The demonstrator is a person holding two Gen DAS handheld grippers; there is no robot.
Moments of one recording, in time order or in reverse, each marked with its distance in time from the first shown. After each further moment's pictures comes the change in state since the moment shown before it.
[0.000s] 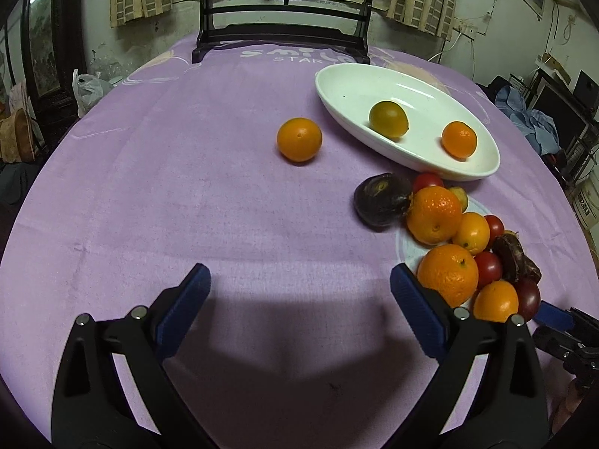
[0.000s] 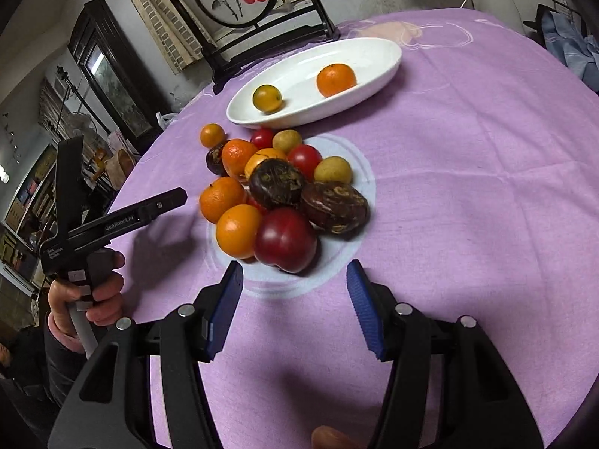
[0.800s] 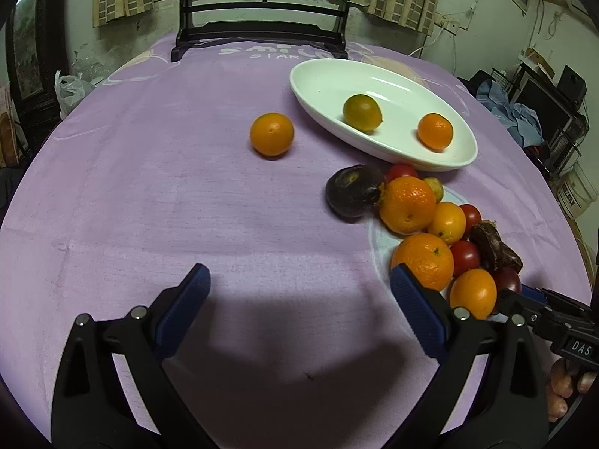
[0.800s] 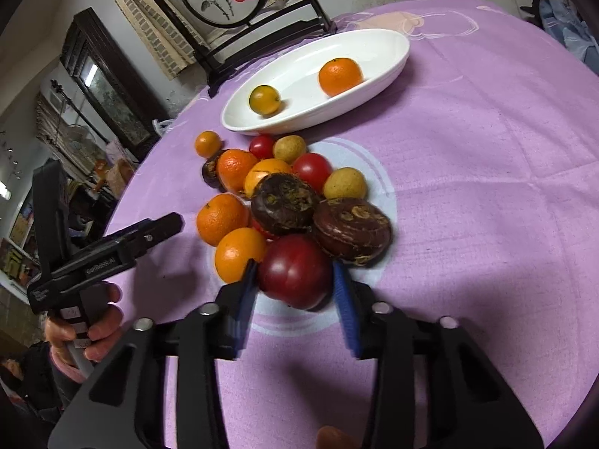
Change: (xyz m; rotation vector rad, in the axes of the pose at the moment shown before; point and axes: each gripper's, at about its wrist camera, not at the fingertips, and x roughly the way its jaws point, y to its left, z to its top) left arm -0.003 -0.009 -0.003 0.040 0.009 -0.076; right arm 0.015 -0.002 0.010 0.055 -0.010 0.026
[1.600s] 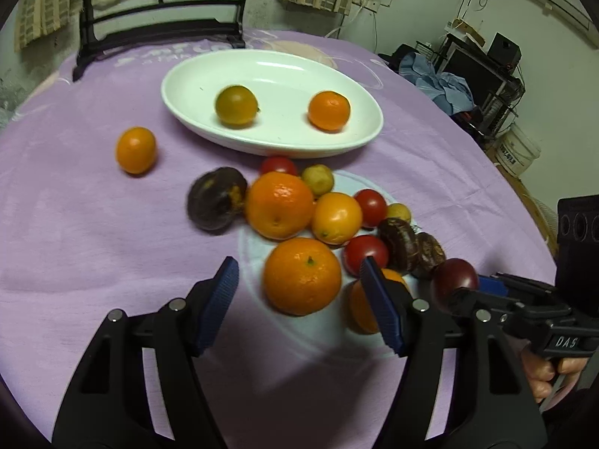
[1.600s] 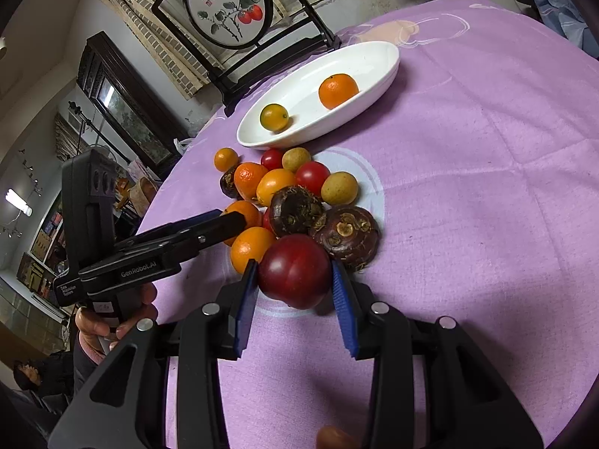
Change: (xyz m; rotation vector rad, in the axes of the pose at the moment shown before) left arm 0.021 -0.053 0.010 0.148 0.049 -0.269; right arm -0.022 -0.015 -0.008 0.042 -0.059 0.101
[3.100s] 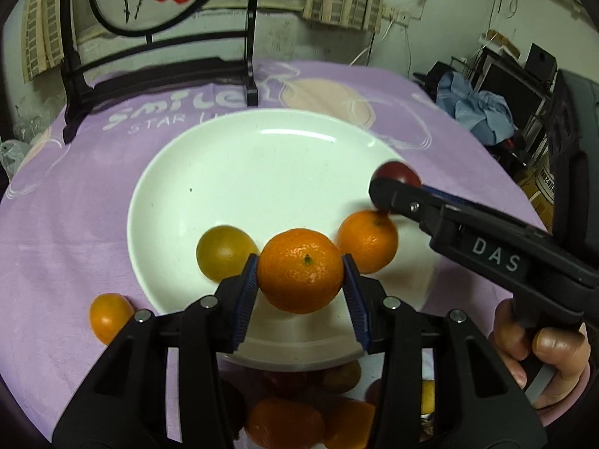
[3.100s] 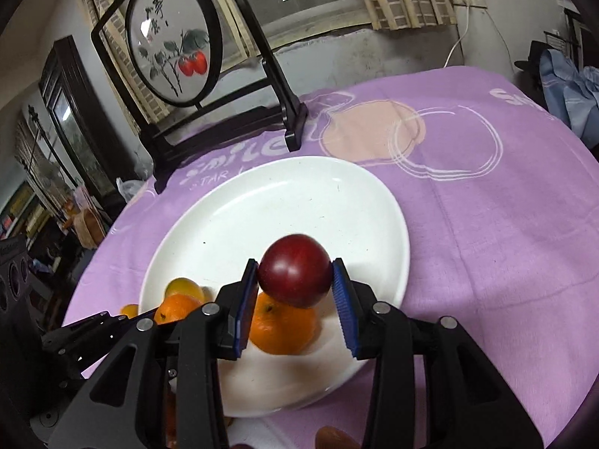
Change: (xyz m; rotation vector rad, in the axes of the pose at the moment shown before) left arm 0.061 -0.008 0.116 -0.007 -0.047 0.157; right arm 0.093 -0.025 0.181 -0.100 -0.132 -0.221
